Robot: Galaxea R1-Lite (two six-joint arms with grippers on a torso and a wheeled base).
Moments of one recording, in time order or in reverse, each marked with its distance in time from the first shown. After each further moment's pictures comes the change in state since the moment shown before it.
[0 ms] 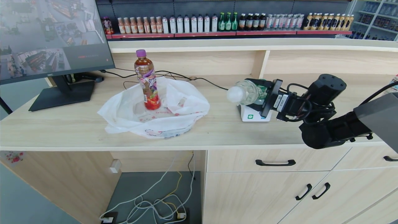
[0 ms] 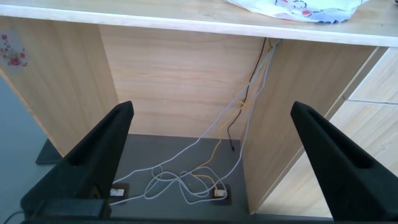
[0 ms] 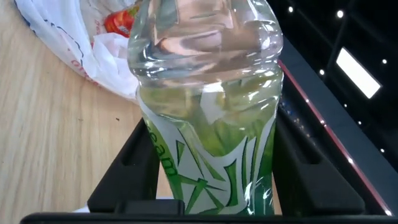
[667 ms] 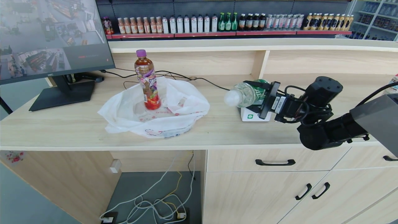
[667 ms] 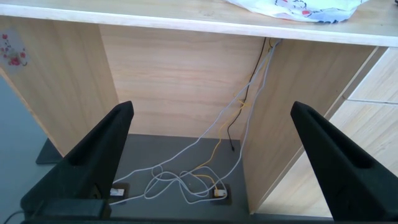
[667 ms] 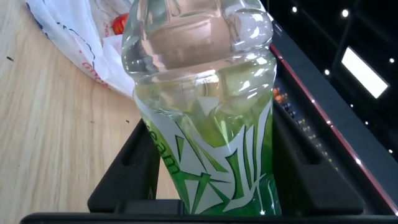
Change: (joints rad) left arm 0.000 0.000 0.000 0.000 0.000 0.000; right arm 0.001 0.019 -0.004 0.000 -0.003 0.006
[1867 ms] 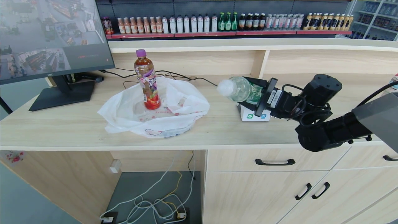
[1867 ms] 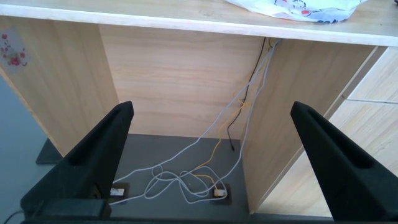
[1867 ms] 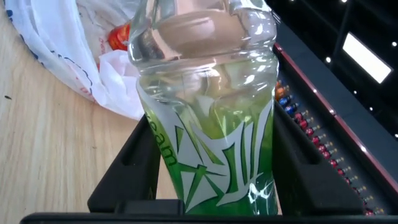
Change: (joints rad) left arm 0.000 0.000 0.000 0.000 0.000 0.000; right arm 0.054 -0.050 0.038 0.001 -0.107 0.065
